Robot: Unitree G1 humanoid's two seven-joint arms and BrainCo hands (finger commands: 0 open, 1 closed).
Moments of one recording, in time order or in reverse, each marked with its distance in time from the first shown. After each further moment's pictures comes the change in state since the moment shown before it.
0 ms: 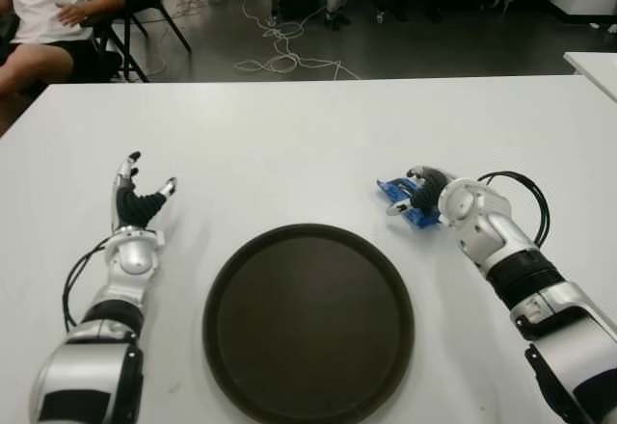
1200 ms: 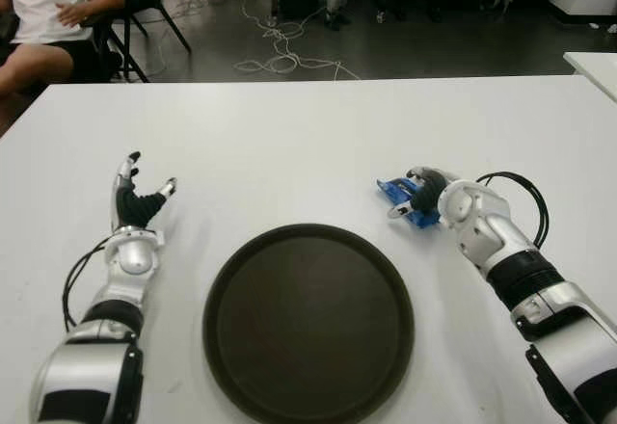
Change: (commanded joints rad) left arm 0.001 -0.002 0.004 0.001 -0.004 -0.008 0.002; right arm -0.003 -0.007 0.016 0.015 -0.013 -0.034 -0.012
